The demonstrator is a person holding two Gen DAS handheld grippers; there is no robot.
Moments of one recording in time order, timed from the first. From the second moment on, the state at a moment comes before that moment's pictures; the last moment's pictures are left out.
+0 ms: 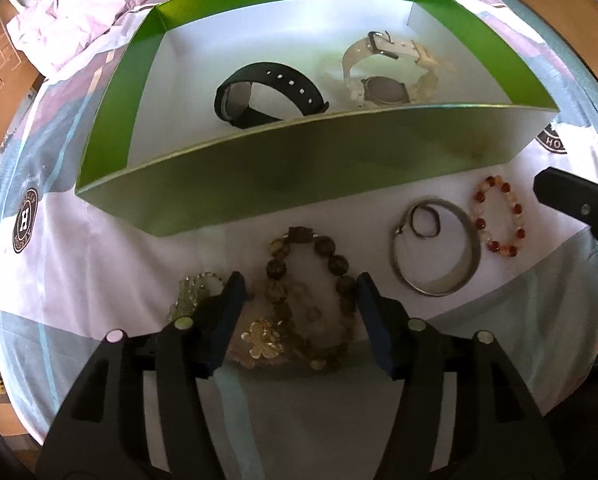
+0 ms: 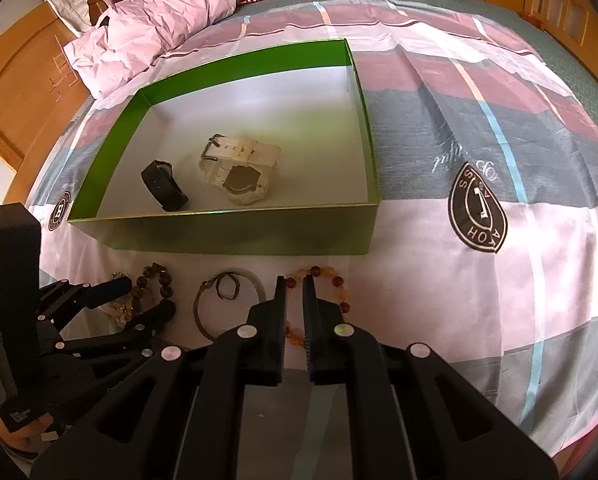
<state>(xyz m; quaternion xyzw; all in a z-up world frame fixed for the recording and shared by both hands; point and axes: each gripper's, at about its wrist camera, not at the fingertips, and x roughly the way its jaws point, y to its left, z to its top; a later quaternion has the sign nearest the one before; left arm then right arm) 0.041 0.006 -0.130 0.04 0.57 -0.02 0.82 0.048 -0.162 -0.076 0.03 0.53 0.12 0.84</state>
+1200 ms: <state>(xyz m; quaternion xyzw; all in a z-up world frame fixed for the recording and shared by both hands) 0.011 0.032 -0.048 -0.03 0.47 -0.03 0.88 0.050 -0.158 -0.078 0.03 0.53 0.12 0.84</state>
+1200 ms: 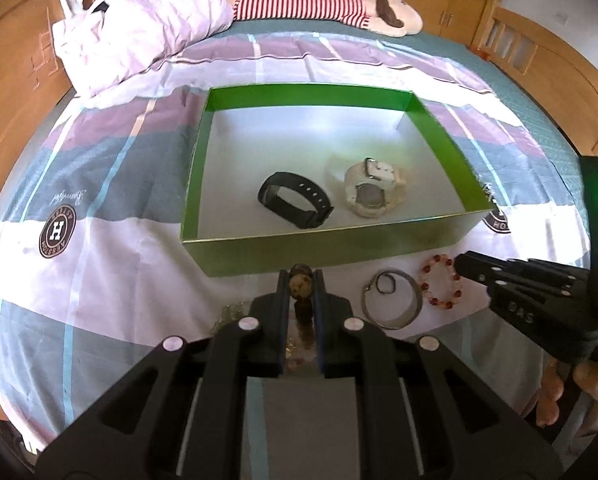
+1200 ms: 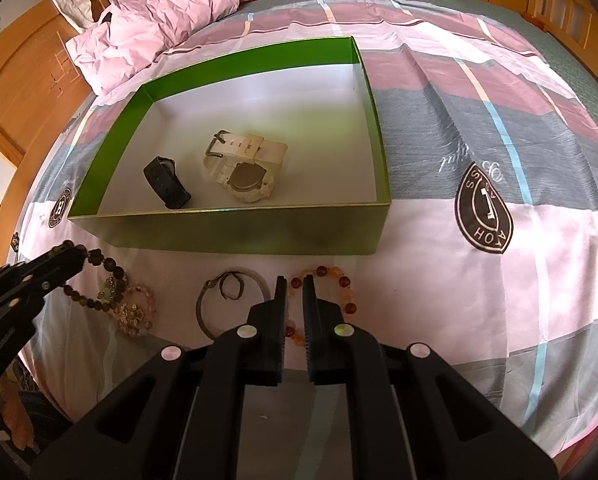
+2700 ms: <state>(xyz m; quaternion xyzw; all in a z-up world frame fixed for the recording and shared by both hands) 0.026 0.065 -0.019 -0.09 0.46 -0.07 0.88 0.039 -0.144 -0.012 0.05 0.45 0.17 0.87</state>
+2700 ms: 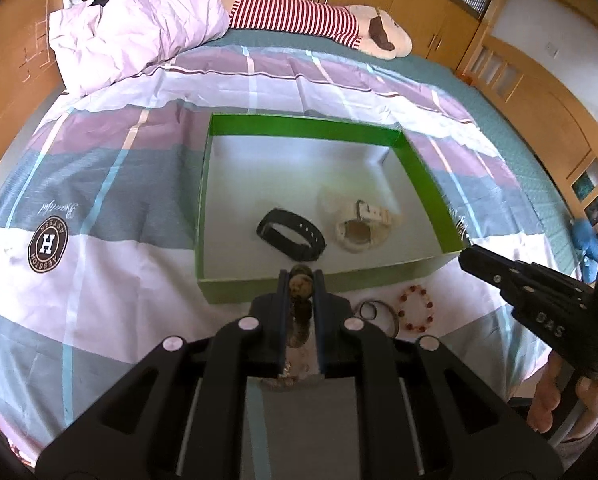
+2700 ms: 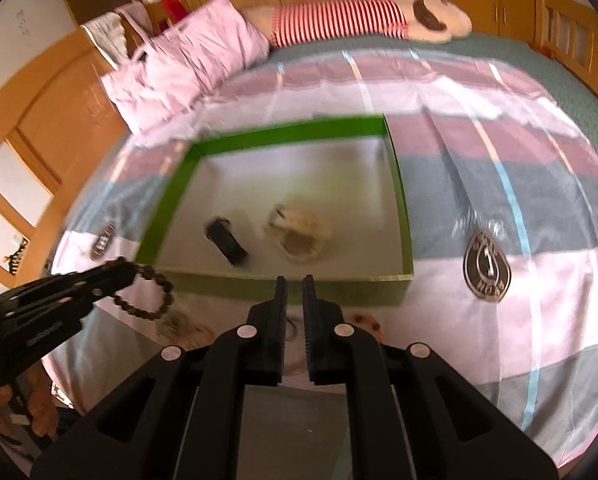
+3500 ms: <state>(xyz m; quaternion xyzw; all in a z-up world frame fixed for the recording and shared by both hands) 0.025 0.064 -0.026 -0.09 0.46 -0.07 0.88 0.046 -0.155 -0.044 0.02 0.51 0.15 0.85</state>
